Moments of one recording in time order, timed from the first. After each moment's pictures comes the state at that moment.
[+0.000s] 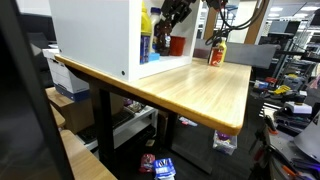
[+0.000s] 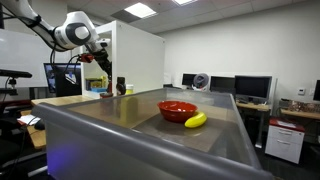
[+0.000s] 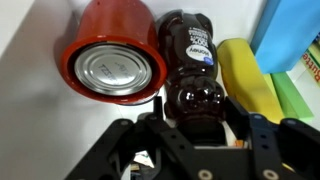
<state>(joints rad) 0.01 -0.20 0.18 -2.31 -0.15 2.73 0.43</state>
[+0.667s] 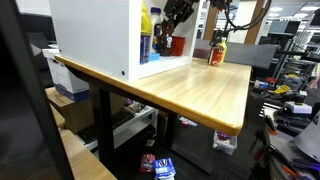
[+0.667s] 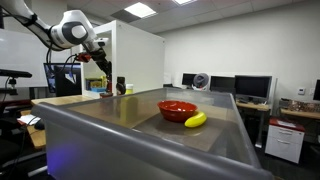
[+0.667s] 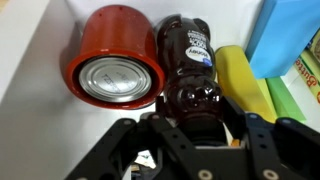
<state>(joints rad) 0.02 -0.24 0.18 -2.35 -0.13 2.73 0.43</state>
